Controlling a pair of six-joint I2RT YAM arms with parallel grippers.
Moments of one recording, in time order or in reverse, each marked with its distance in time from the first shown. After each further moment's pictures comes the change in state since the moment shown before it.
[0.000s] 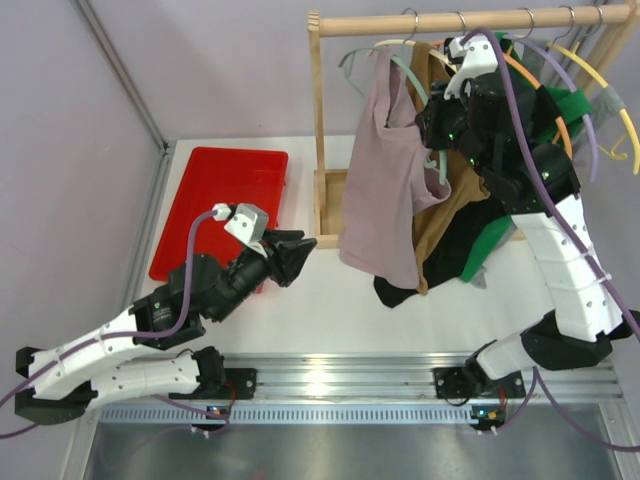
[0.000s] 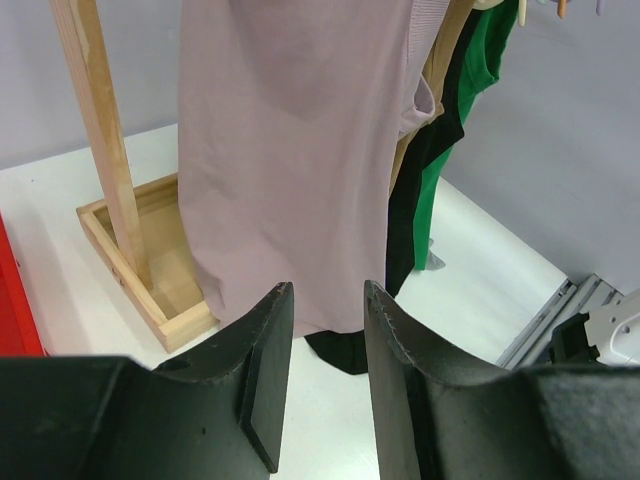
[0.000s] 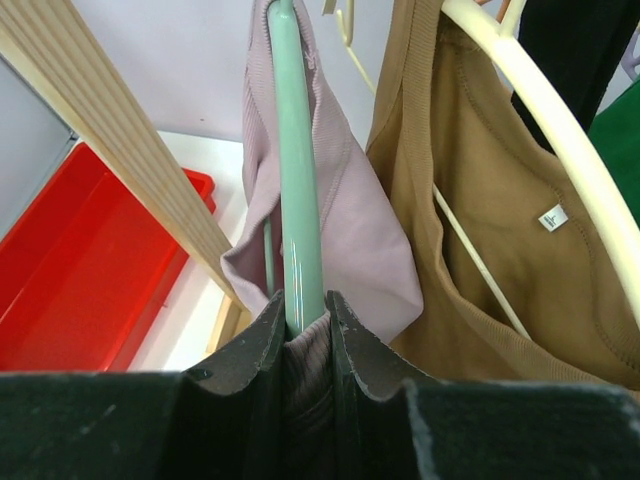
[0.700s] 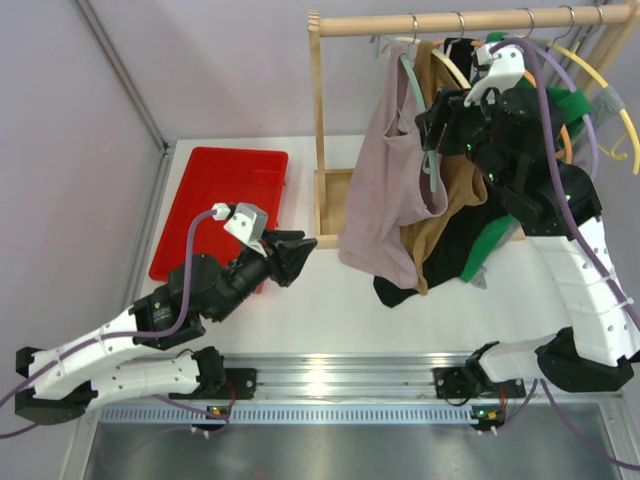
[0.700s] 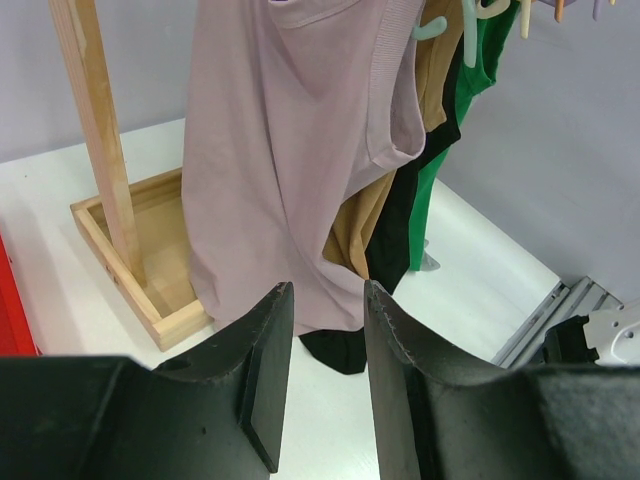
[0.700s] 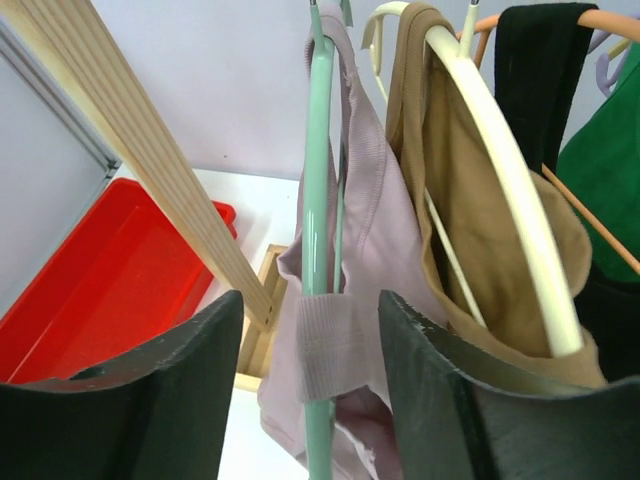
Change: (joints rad) left arm 0.000 0.000 0.000 0.000 0.000 -0.019; right arm -0.002 -0.127 -0.137 0.113 -0.011 0.018
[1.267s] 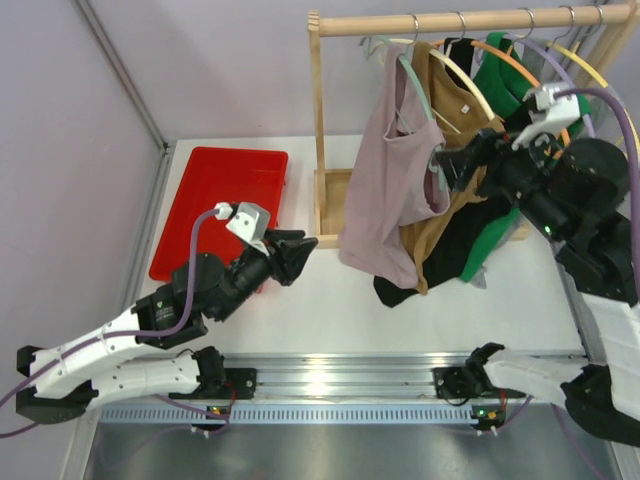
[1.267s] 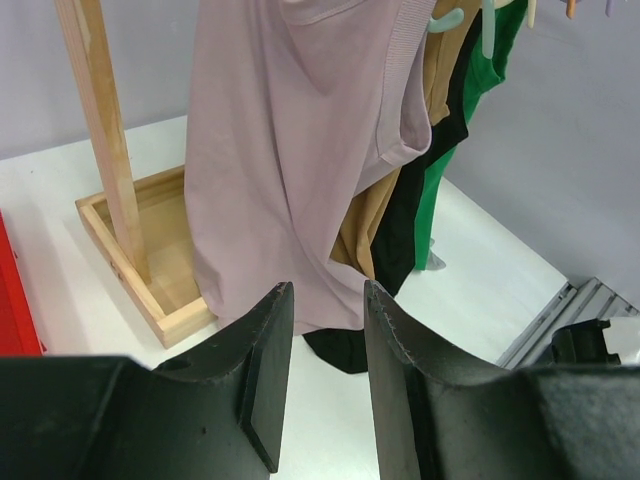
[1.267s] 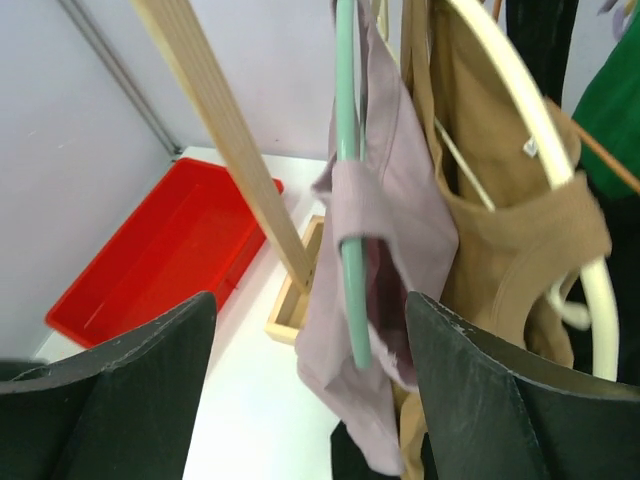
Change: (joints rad) left arm 0.000 0.011 0.000 0.000 -0.013 -0.001; right arm -0.001 -0.235 -0.122 -0.061 -0.093 0.060
